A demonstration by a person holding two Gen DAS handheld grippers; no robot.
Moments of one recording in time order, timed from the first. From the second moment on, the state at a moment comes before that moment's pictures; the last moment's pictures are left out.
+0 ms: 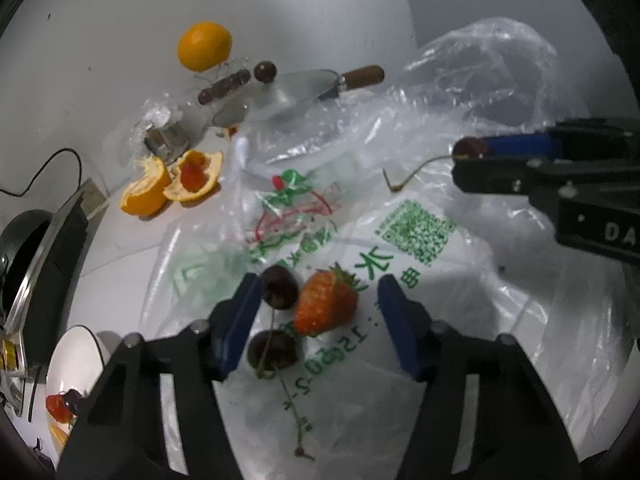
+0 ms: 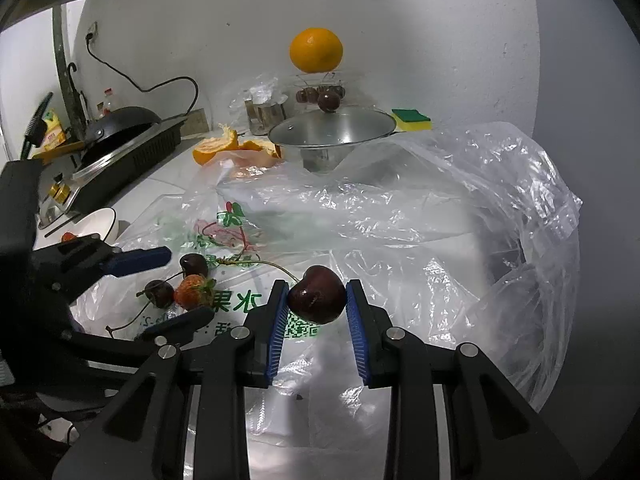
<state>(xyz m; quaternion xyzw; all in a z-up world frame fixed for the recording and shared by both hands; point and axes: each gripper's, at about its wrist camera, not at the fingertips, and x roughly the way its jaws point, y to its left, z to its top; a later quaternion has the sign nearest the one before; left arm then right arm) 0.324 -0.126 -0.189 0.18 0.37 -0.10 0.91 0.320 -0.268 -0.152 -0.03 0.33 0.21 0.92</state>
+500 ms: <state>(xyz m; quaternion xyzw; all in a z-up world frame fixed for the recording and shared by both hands) 0.328 -0.136 -0.197 0.18 0.38 -0.11 0.90 0.323 -0.272 -0.156 -0.03 0.33 0.22 0.92</state>
